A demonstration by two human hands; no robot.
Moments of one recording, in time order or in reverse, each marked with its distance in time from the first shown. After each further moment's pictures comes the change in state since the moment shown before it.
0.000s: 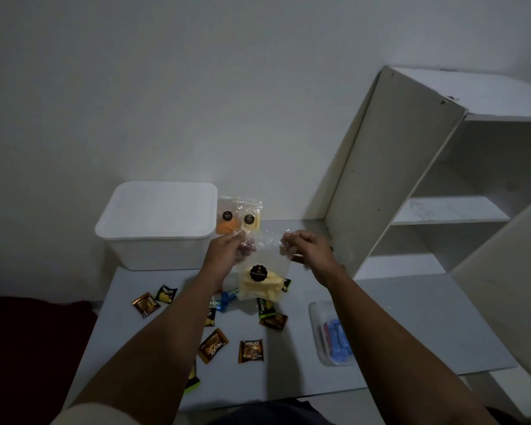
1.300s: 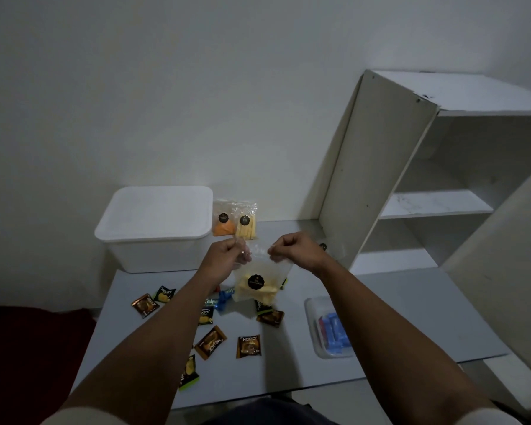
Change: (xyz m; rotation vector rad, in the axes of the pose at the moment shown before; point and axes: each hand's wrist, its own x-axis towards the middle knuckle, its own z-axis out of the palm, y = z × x) left_hand -0.029 -0.002 0.000 0.214 -0.118 0.093; right_hand -0.012 -0.009 -0.002 -0.326 -0.186 -0.024
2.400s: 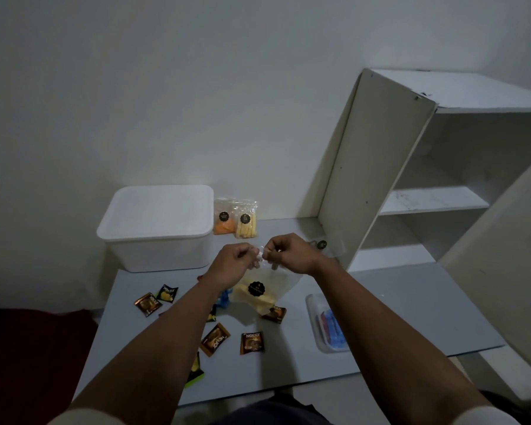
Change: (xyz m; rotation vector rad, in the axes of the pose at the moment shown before) left_hand -0.011 -0.005 0.003 0.218 -0.086 0.131; right_hand -0.003 -0.005 0.019 -0.284 -0.111 -0.067
